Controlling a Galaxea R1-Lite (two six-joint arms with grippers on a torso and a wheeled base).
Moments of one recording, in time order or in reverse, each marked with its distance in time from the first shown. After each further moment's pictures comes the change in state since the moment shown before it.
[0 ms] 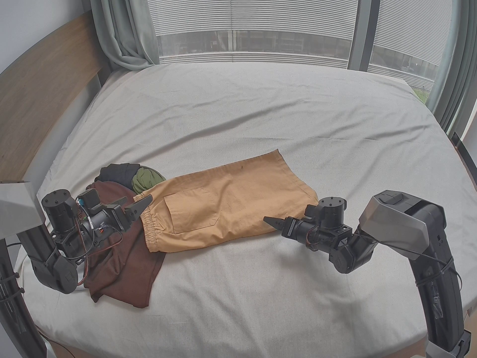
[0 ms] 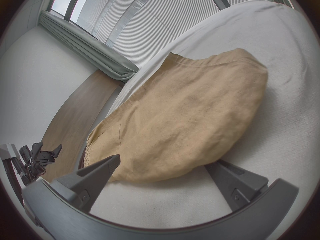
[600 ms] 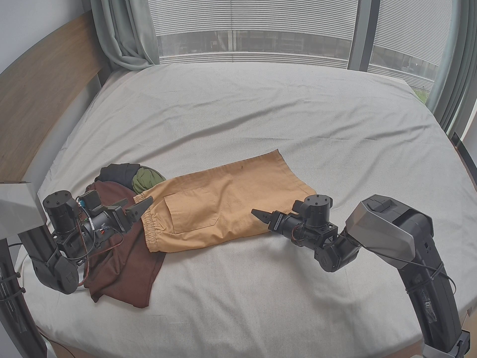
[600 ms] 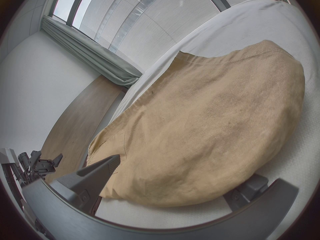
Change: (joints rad) left arm -0.001 0.011 0.000 0.000 0.000 0.000; right arm 0.045 0.076 -0.176 0.022 -0.063 0.054
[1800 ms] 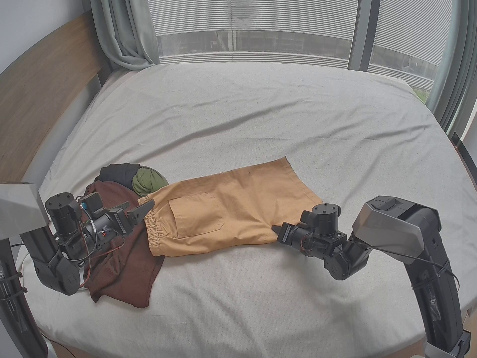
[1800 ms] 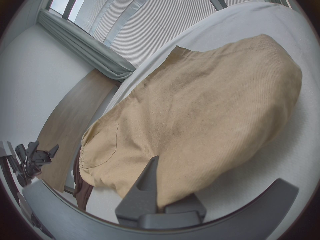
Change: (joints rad) left arm -0.003 0.017 0.003 0.000 0.000 -0.004; right arm -0.013 -0.053 0.189 -0.054 -0.017 -0.048
